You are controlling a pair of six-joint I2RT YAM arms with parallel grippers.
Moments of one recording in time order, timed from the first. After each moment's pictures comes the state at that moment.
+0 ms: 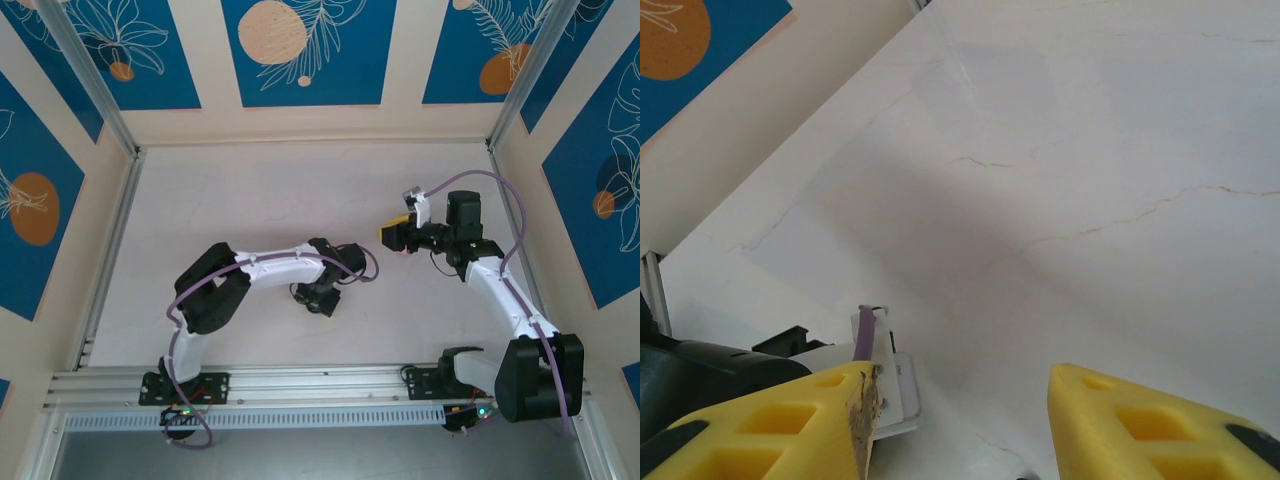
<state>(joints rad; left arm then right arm) -1.03 2.03 1.44 -1.02 -0.10 -0.51 0.07 1.15 0.76 -0.25 -0.83 -0.02</state>
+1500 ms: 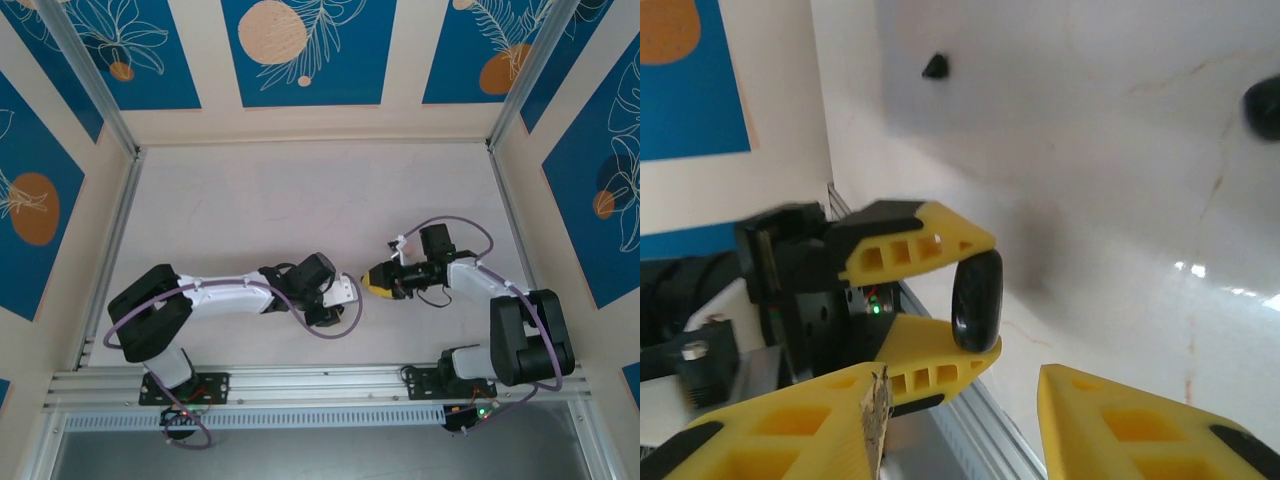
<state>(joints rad) -1.03 1.64 0.90 -0.24 0.15 0.32 0.17 1.34 0.59 -0.47 -1.04 0.36</state>
